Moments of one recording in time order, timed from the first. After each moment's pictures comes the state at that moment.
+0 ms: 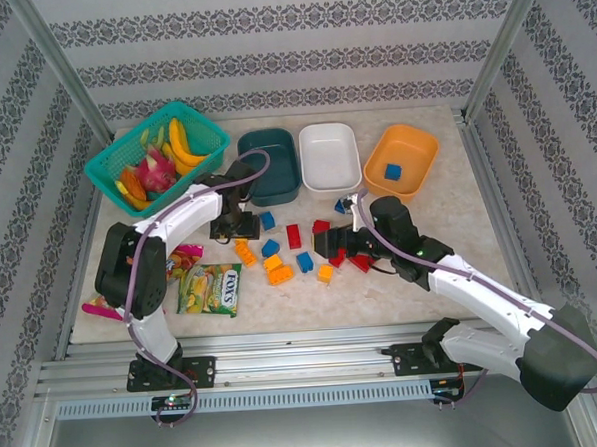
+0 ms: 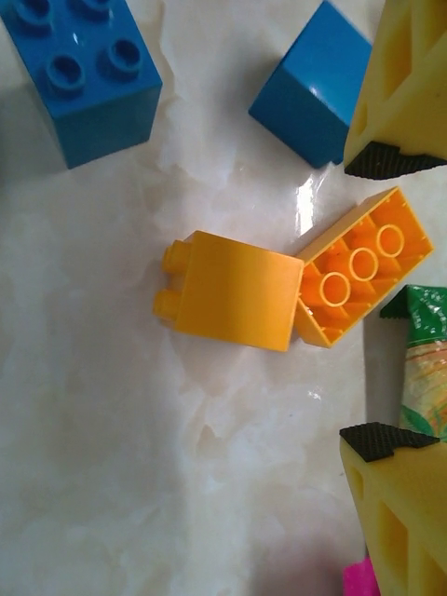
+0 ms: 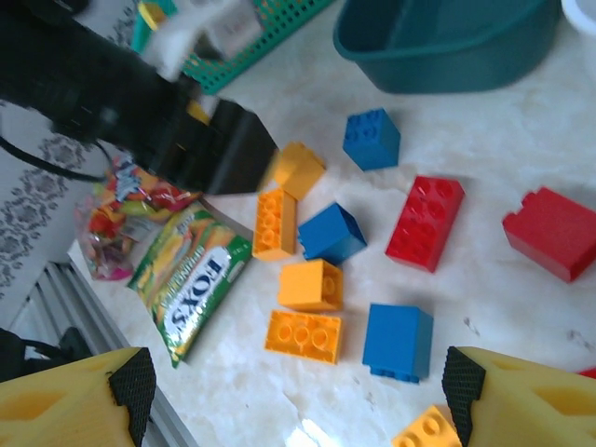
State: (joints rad) left arm -0.42 1.80 1.34 -0.97 -0.05 -0.37; right arm 0.57 1.05 0.64 -0.11 -0.41 0.50
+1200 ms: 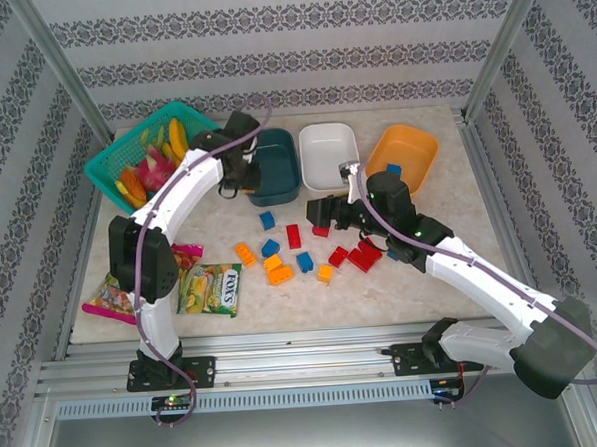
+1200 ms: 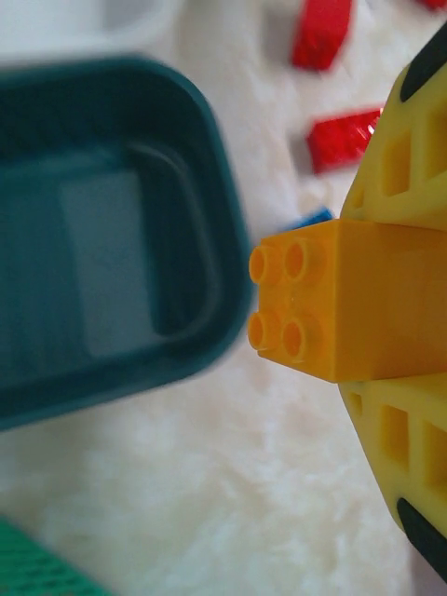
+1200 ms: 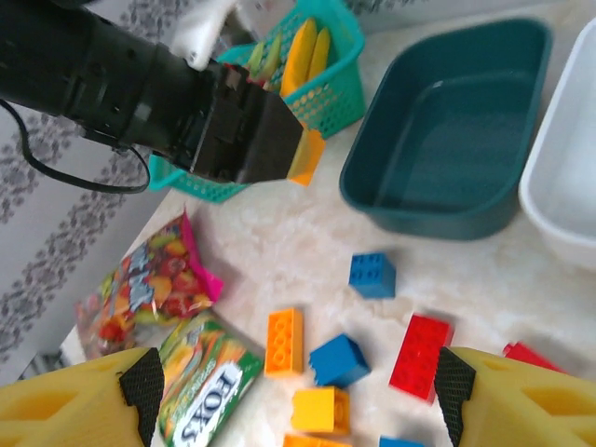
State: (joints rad) left arm -0.40 1.96 1.90 -1.08 -0.07 -0.32; right arm 0.59 1.14 0.89 -0.14 -0.23 0.50
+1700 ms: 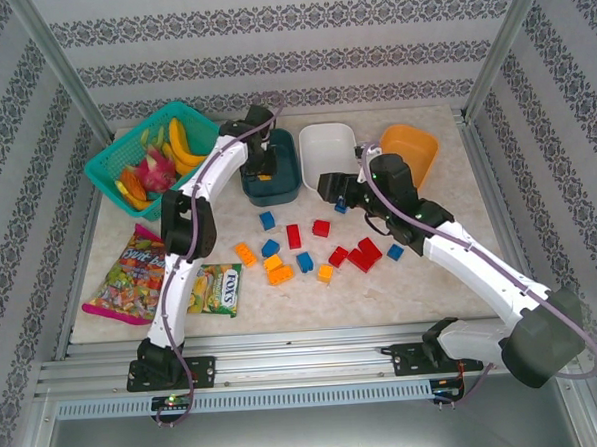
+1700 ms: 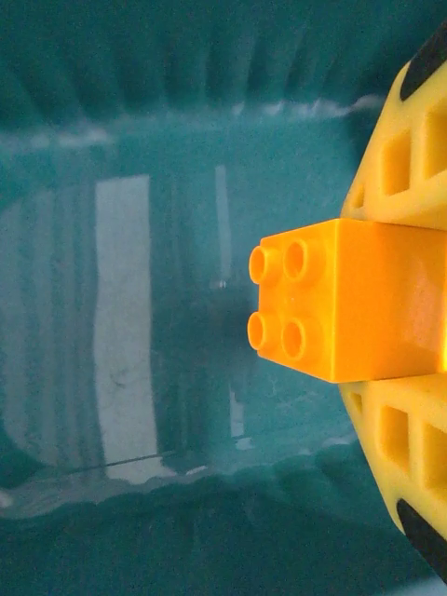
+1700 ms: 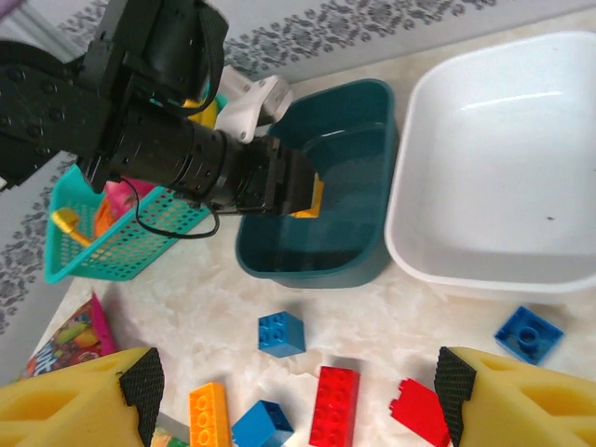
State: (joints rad) left arm -0.34 2.50 2.38 -1.09 0.01 -0.38; right arm 0.49 1.20 0.97 -0.22 -0.09 0.55
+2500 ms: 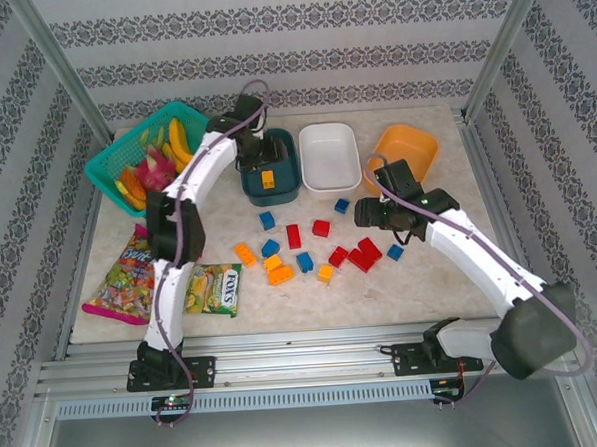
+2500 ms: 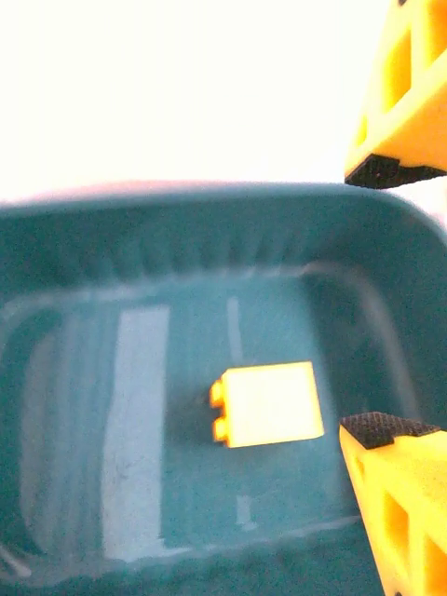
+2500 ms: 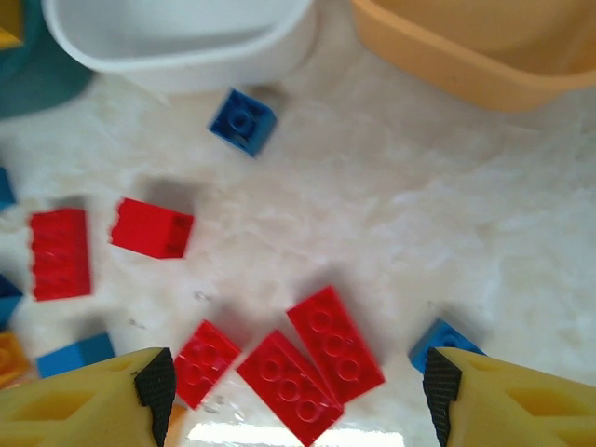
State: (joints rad) left arm -0.33 2.24 2.18 -0.95 0.21 -0.53; right arm 0.38 1.29 1.05 -0.81 0.06 0.44
